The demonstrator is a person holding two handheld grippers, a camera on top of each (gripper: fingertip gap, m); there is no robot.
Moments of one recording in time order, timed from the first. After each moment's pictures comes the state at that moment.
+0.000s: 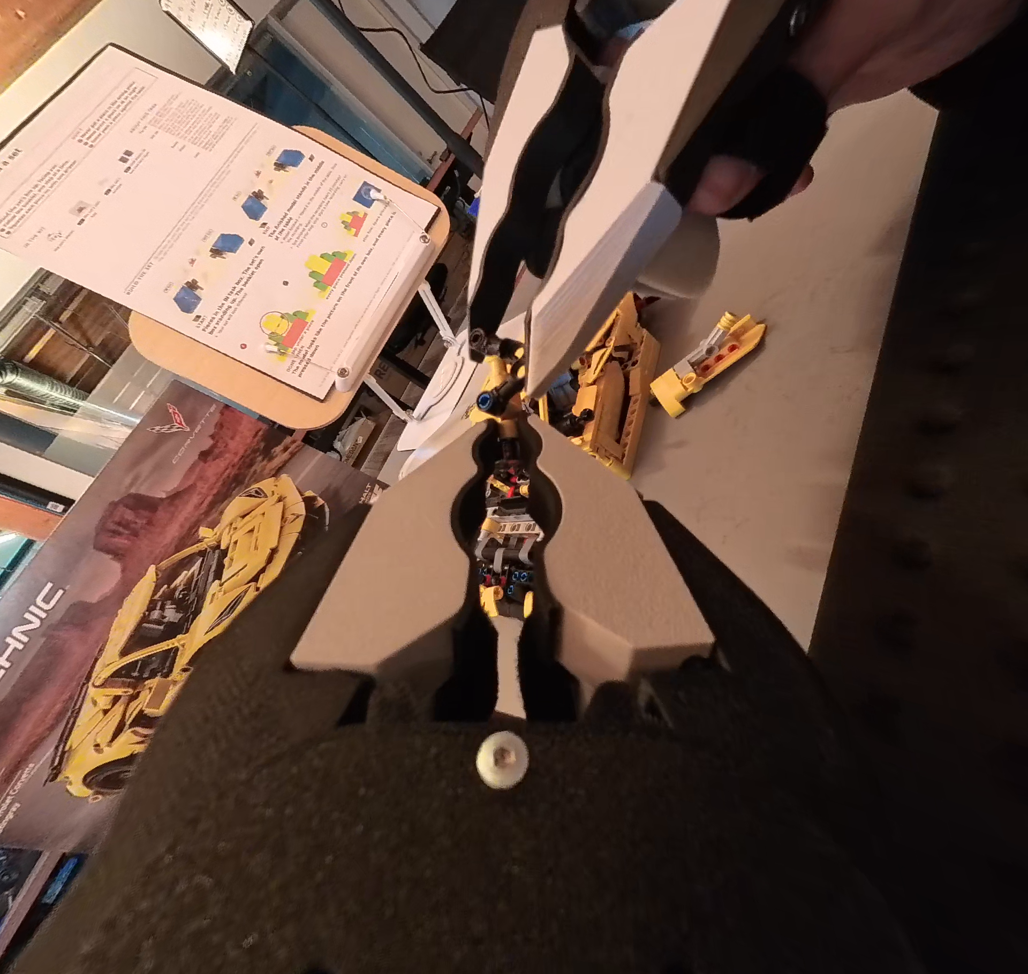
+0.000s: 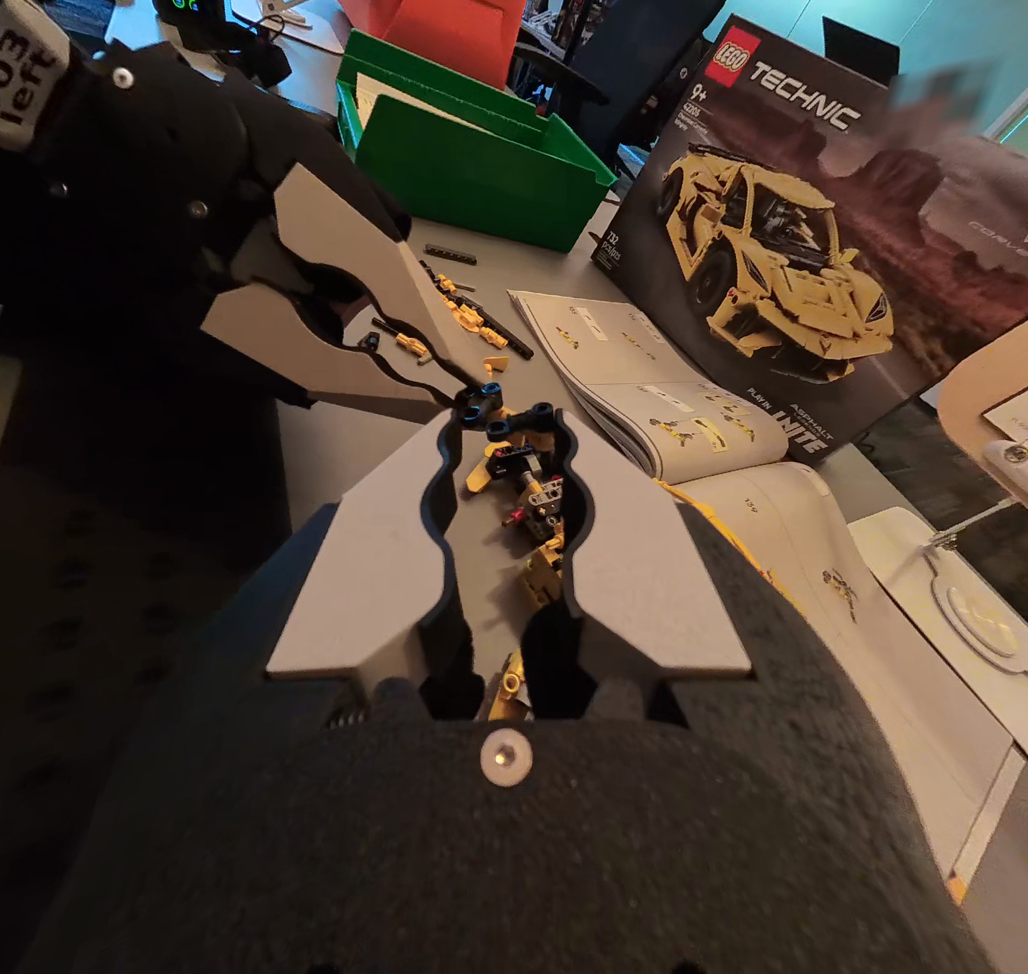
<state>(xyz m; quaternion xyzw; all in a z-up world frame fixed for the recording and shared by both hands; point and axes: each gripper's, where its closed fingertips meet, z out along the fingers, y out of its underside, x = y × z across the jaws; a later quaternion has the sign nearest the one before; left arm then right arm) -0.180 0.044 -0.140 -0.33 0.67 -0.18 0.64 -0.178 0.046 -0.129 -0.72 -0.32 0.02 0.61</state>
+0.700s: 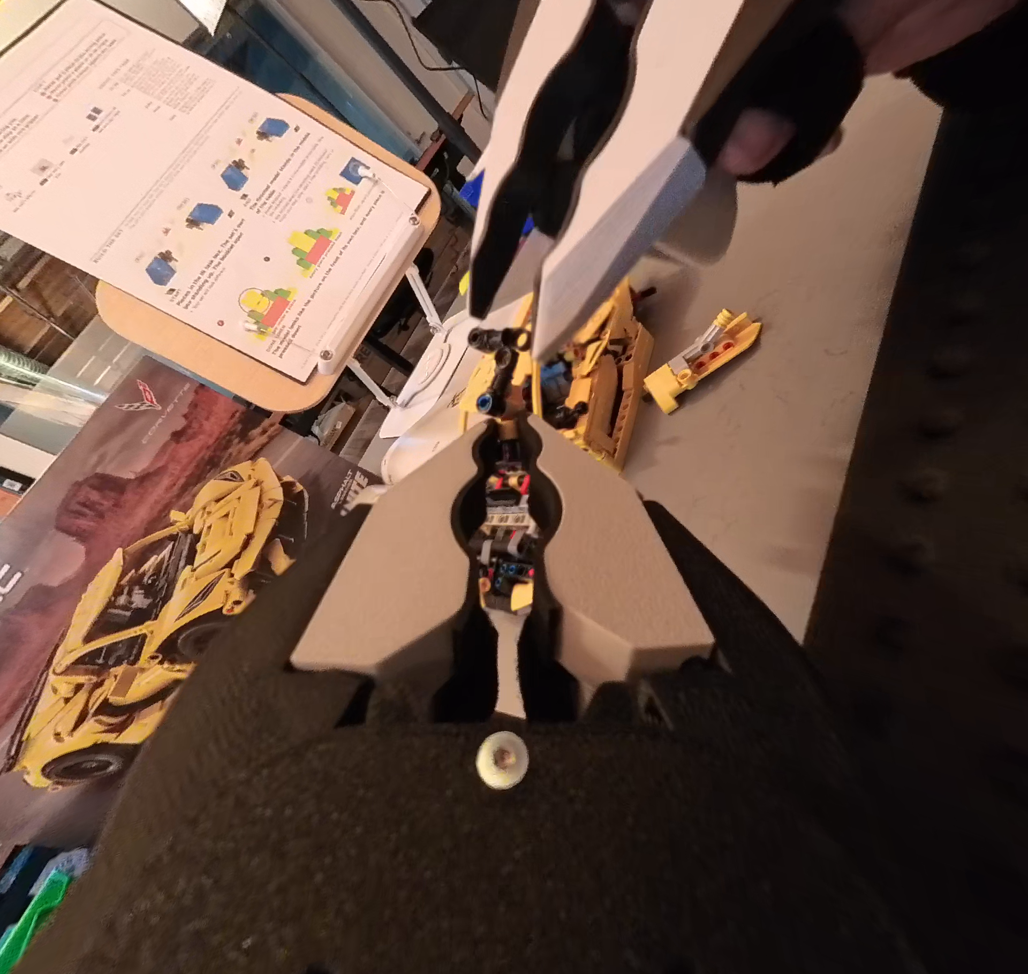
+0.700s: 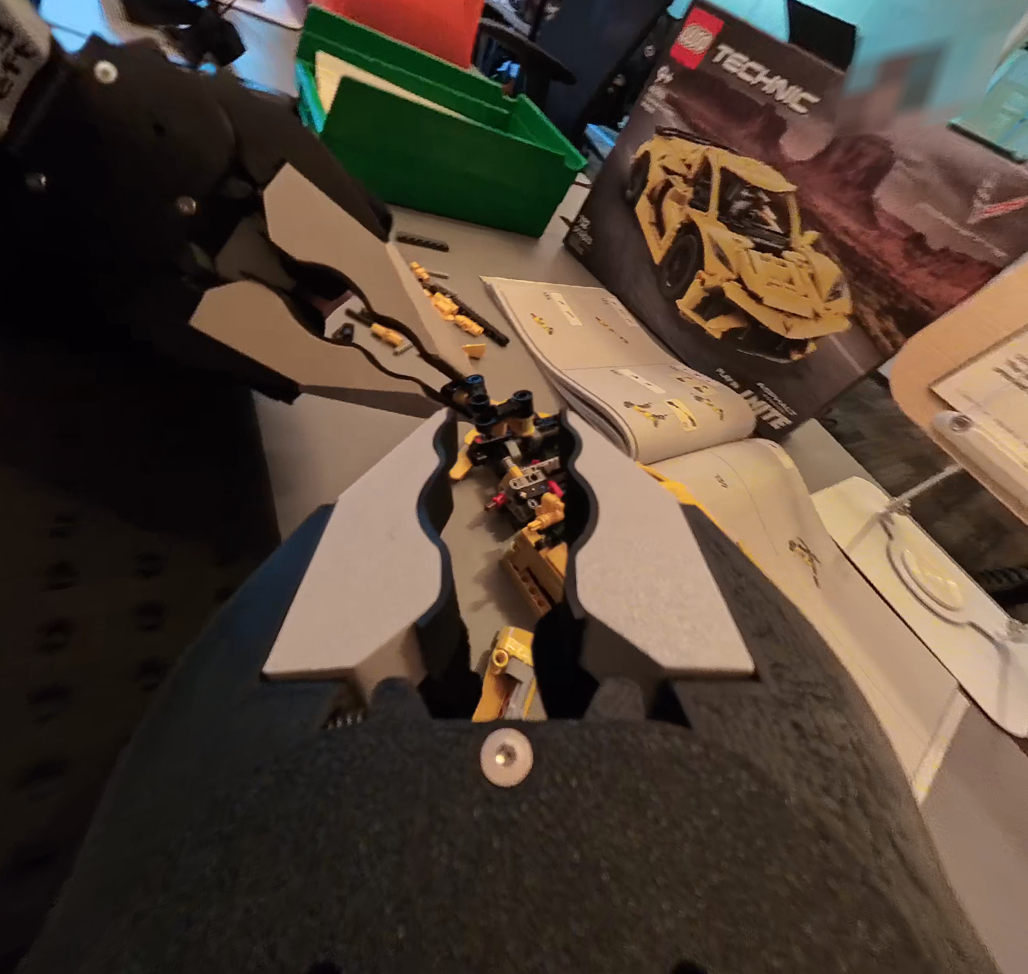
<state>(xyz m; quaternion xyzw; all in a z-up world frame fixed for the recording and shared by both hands) -0.179 0.049 -0.143 -0.35 0.67 -0.19 0.62 -0.168 0.041 -0.124 -0.73 -0.30 0.00 0.61</state>
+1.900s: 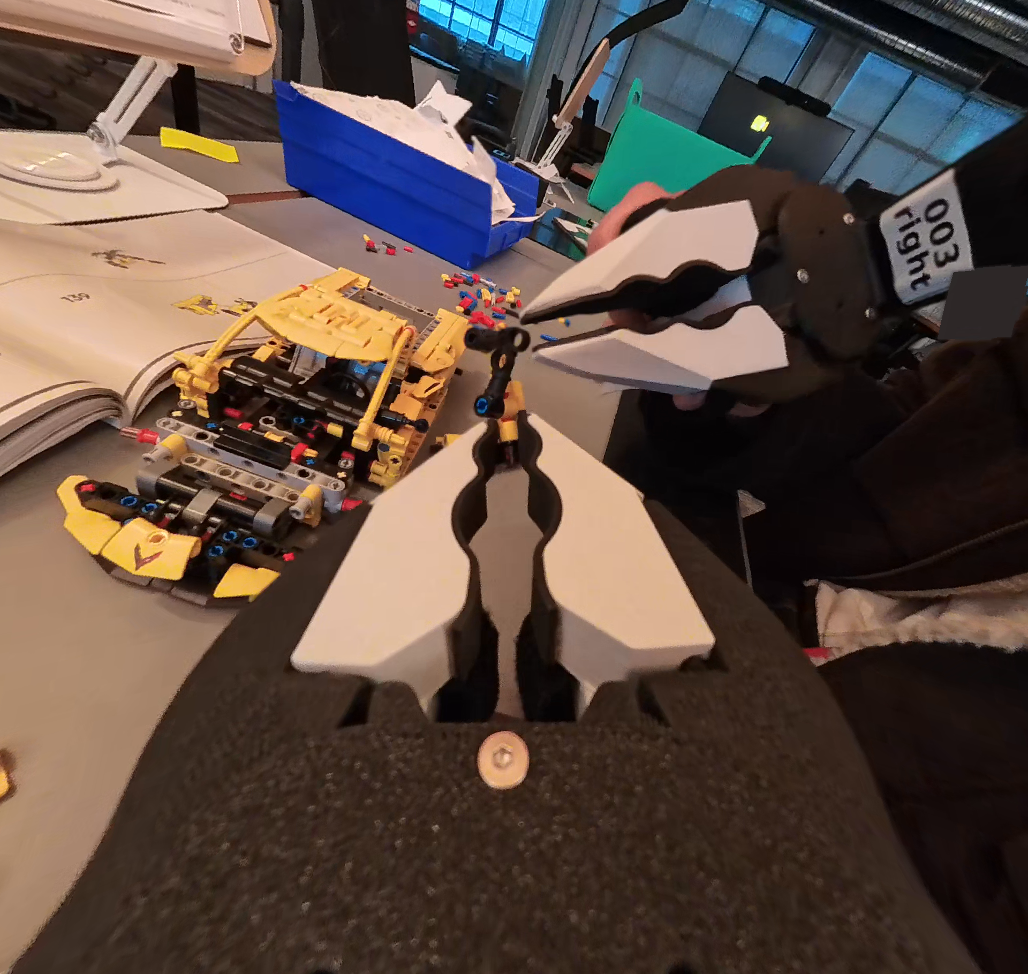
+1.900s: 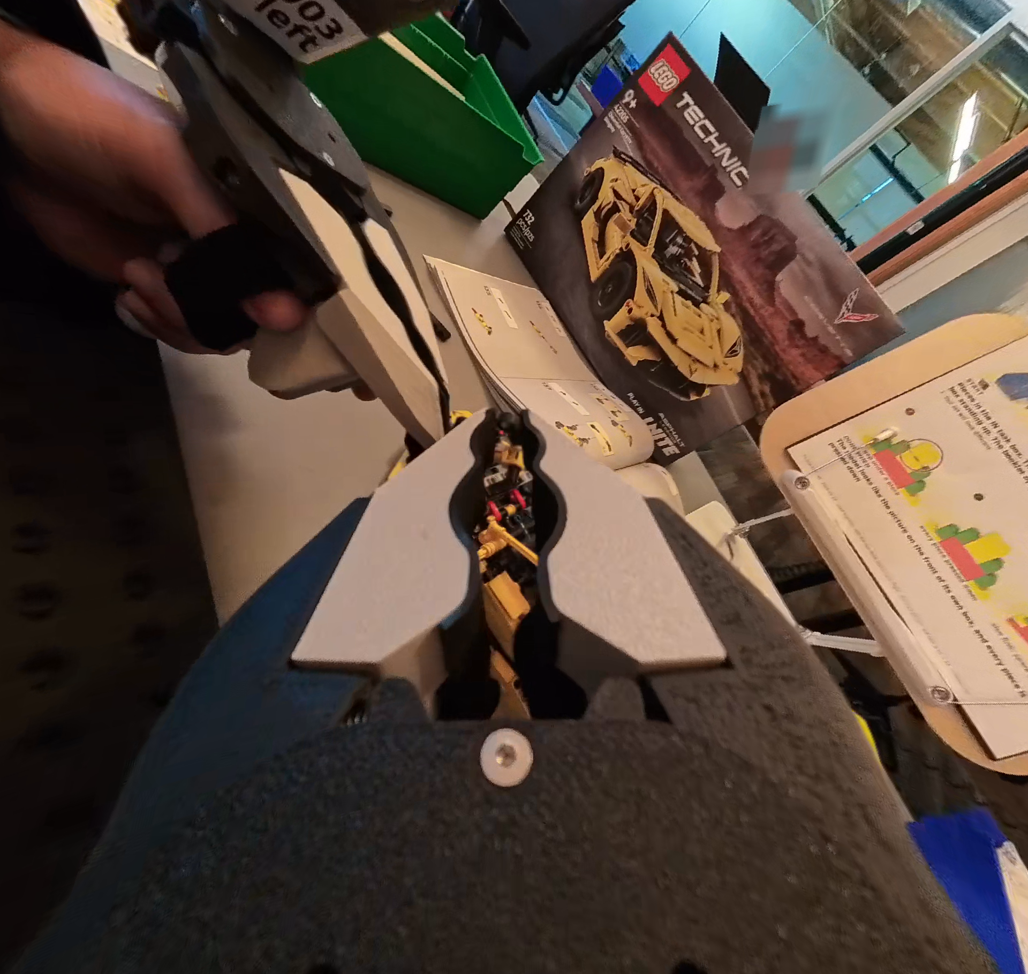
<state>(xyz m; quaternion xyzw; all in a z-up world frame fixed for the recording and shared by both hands) -0.186 0.042 -0.139 -0.54 0.52 -0.60 0.29 -0.184 0.053 -0.110 -0.71 -0.35 -0.15 0.59</state>
